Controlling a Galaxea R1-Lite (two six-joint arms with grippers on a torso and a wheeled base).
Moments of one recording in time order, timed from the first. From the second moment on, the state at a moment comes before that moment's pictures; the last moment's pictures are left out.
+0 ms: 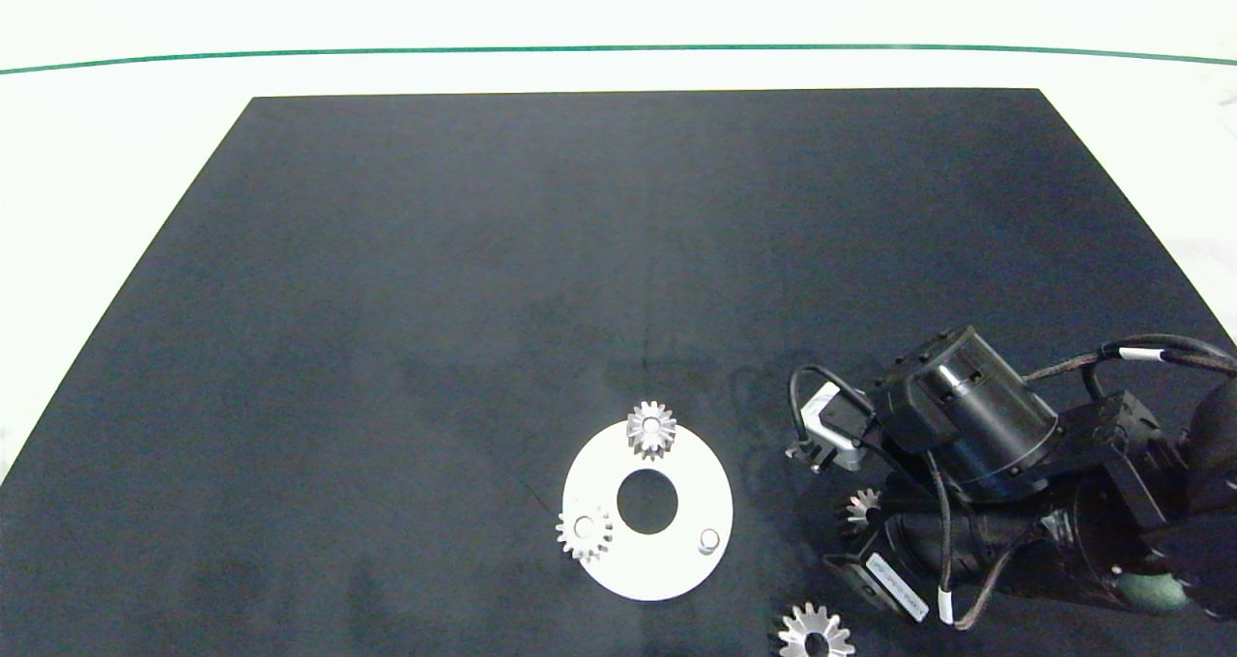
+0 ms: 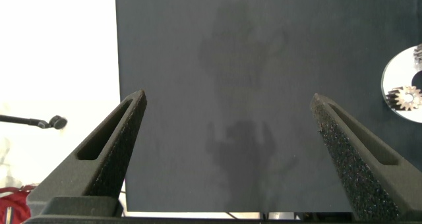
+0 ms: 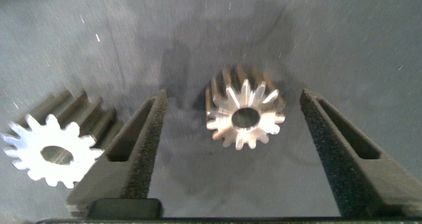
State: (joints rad) left arm -0.02 0.84 -1.44 0.94 0.09 0.15; right arm 0.73 1.64 -0.98 0.36 -0.36 -0.12
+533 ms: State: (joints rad) left arm -0.02 0.84 -1.44 0.94 0.09 0.15; right arm 0.71 1.67 -1.01 0.40 -0.35 -0.11
